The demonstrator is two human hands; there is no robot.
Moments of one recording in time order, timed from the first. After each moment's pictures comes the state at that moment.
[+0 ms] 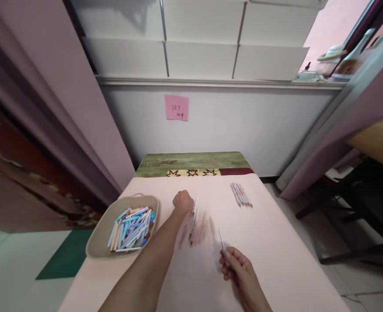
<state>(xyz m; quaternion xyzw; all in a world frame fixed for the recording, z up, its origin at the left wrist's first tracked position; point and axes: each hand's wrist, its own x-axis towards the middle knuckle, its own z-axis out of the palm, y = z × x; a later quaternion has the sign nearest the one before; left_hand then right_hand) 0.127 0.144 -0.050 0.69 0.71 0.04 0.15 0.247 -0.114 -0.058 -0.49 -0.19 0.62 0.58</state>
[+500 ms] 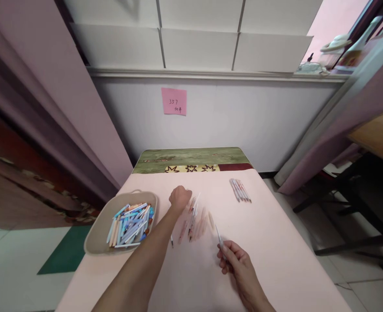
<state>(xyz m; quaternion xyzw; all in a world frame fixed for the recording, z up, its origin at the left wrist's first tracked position) 0.119 0.134 -0.029 0.61 0.71 0.18 0.30 0.246 -0.113 -0.048 -0.53 -0.22 0.60 0.56</state>
